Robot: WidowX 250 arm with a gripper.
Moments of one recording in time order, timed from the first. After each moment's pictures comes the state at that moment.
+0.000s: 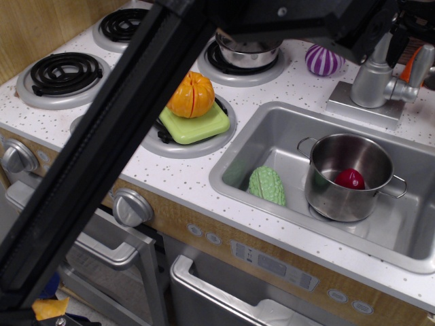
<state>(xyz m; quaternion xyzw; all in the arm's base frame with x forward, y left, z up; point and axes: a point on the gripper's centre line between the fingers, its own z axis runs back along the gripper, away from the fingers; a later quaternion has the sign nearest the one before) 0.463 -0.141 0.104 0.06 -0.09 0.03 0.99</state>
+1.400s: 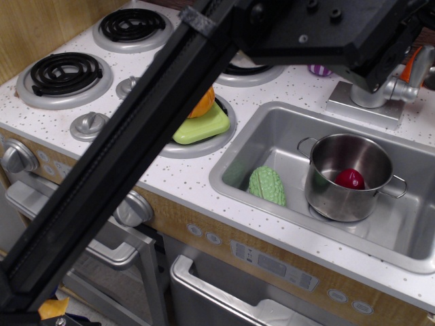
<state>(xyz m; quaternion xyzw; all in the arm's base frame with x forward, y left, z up) 0.503 -0.146 0.102 0.10 -0.20 0.02 0.97</state>
